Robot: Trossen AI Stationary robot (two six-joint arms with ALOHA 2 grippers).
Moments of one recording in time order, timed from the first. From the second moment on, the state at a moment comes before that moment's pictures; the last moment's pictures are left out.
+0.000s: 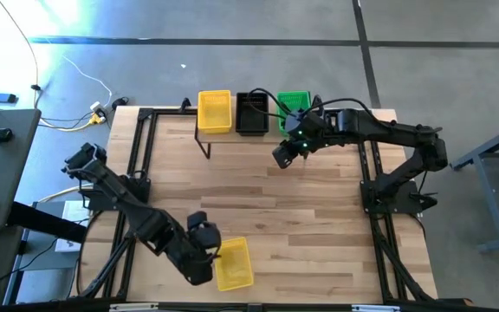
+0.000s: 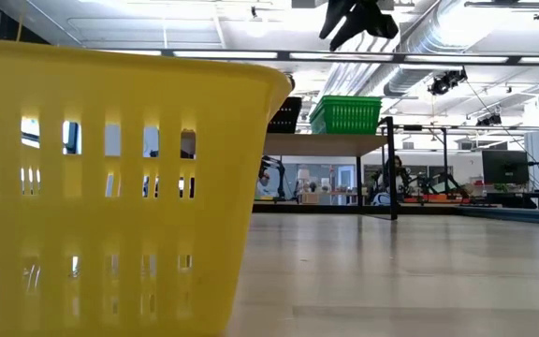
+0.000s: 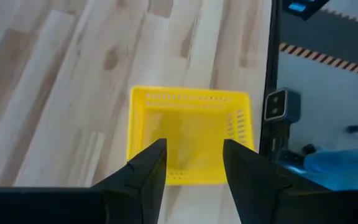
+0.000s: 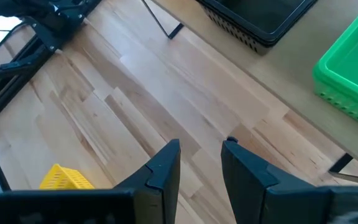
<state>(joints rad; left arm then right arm) -0.57 1.61 1.39 -0.81 -0.35 -0.84 -0.12 1.51 1.63 -1.03 0.11 0.66</state>
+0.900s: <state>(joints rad) -0.65 1.83 1.39 -0.51 -0.31 -0.86 -0.12 1.51 1.63 -1.03 0.16 0.62</state>
